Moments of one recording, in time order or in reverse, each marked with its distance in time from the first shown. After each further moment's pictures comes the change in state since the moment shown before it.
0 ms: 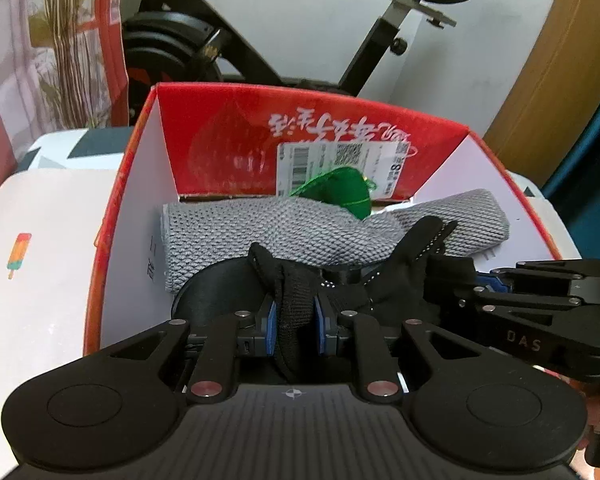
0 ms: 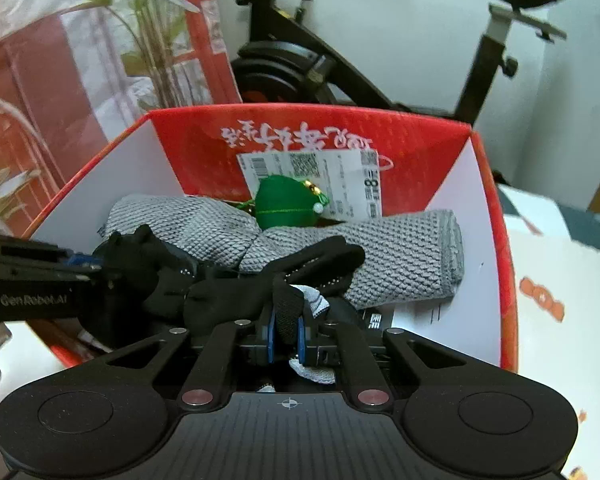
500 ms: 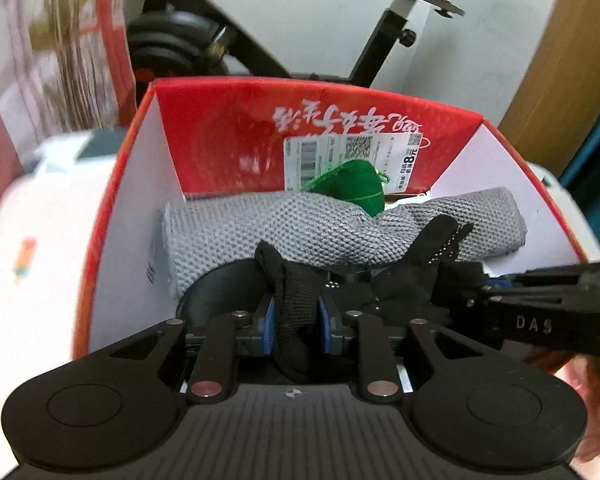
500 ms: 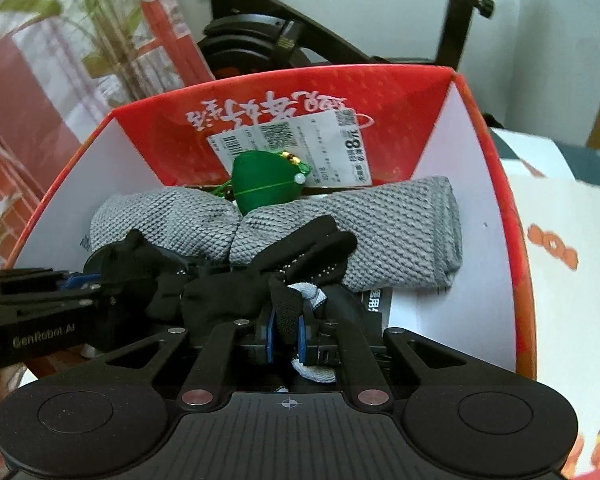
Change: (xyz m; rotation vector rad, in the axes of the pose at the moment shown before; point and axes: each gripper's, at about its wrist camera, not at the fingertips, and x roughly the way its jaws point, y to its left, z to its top) left arm 0.015 -0.003 0.002 0.002 0.026 0.041; right arm 0.015 -0.014 0.005 0.152 0.090 0.011
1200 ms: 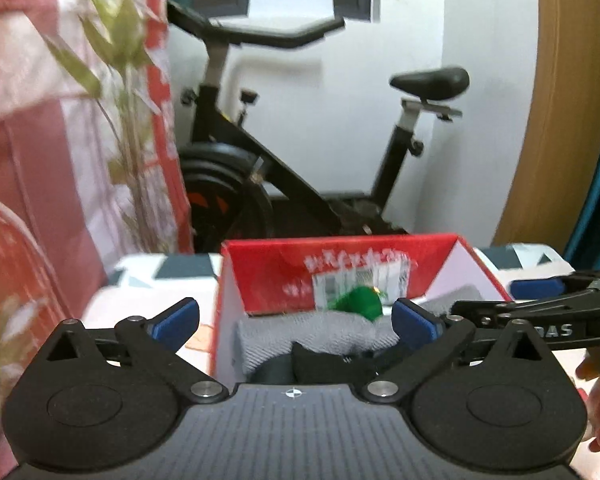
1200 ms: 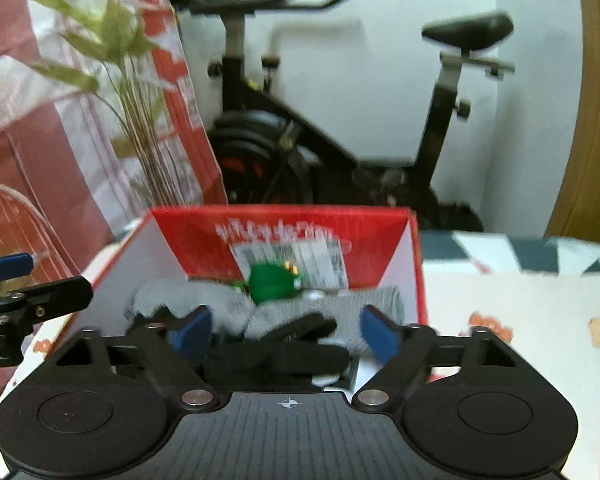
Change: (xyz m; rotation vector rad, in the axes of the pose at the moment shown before) left arm -0.118 -0.027 0.008 0.077 -0.334 0.150; right arm -0.106 0.020 0.007 -0.078 -0.283 -0.051
